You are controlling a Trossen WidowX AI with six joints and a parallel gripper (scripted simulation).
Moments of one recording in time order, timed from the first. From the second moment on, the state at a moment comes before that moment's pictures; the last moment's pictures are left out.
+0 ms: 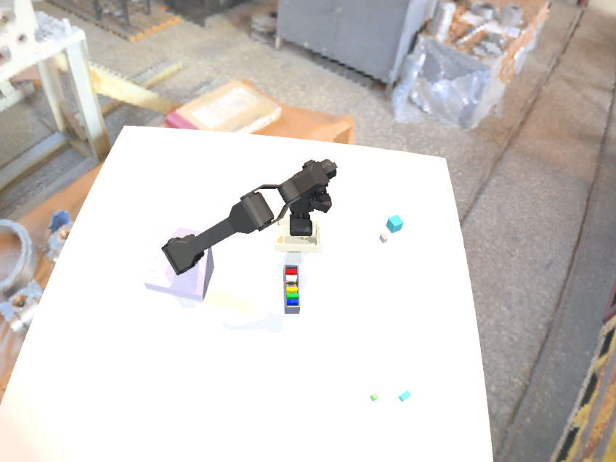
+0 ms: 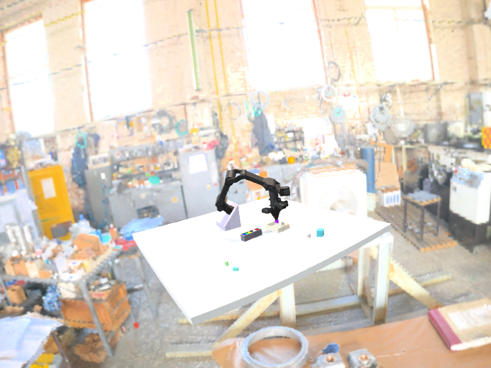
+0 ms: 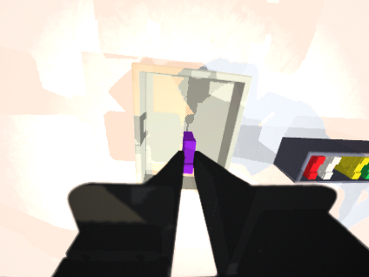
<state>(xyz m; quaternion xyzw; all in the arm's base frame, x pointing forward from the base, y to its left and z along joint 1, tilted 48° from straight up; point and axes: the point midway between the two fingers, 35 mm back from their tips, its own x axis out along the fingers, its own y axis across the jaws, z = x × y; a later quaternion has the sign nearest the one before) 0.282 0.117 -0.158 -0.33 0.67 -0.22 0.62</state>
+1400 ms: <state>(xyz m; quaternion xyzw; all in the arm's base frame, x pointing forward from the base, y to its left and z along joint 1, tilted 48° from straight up) 0.281 0.141 -0.135 -0.34 0.67 -0.22 0.62</state>
